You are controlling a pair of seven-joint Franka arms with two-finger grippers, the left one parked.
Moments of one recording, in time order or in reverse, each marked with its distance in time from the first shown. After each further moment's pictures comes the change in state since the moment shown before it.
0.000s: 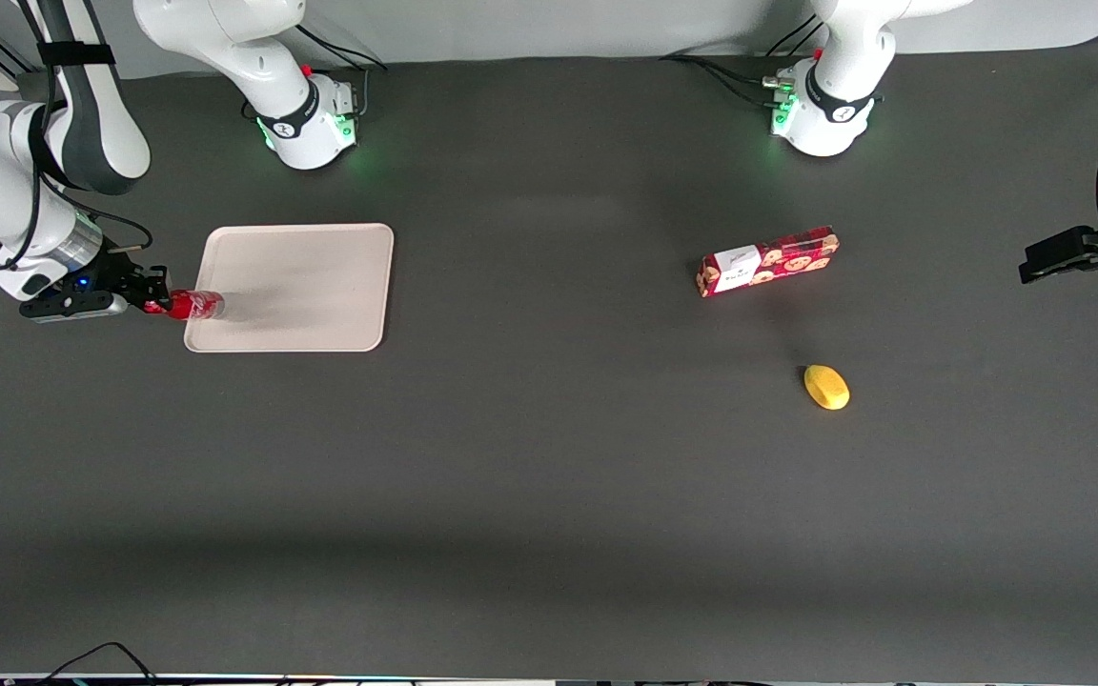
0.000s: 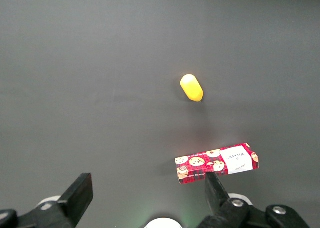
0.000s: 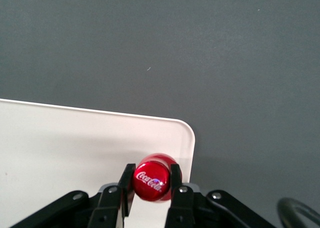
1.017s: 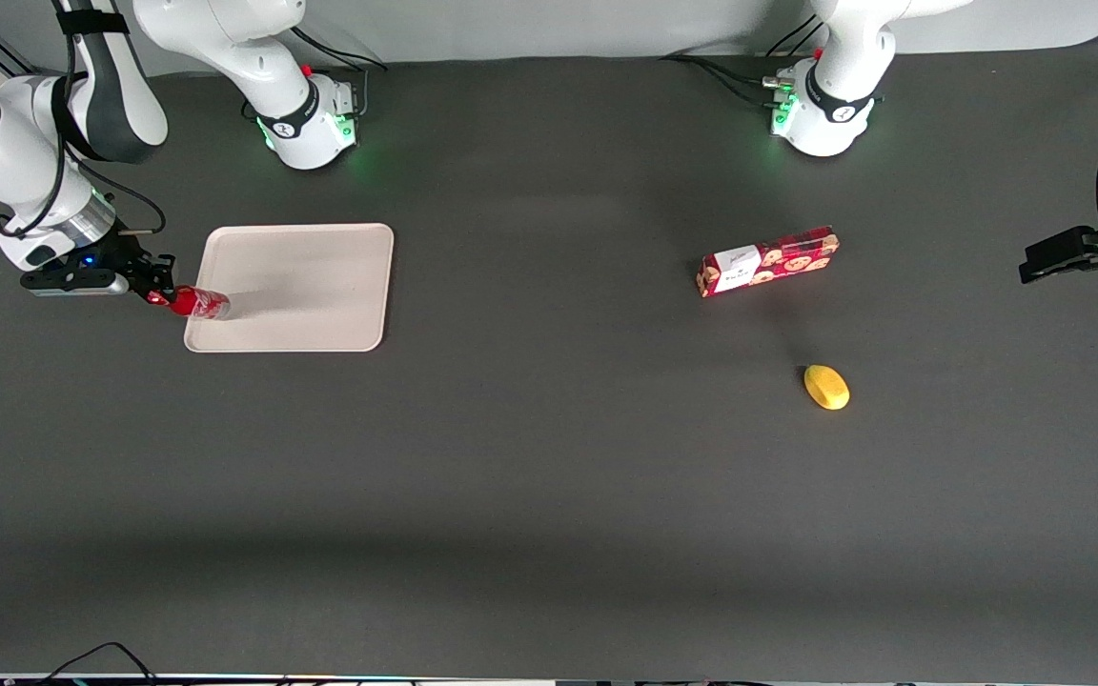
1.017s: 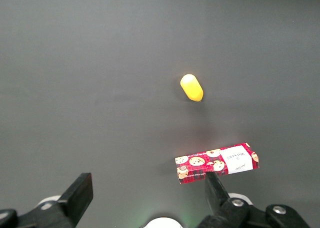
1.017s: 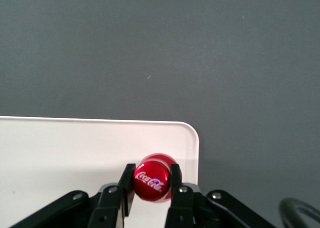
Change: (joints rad) arm -0.001 -0.132 0.003 -0.129 -0.118 0.110 0.186
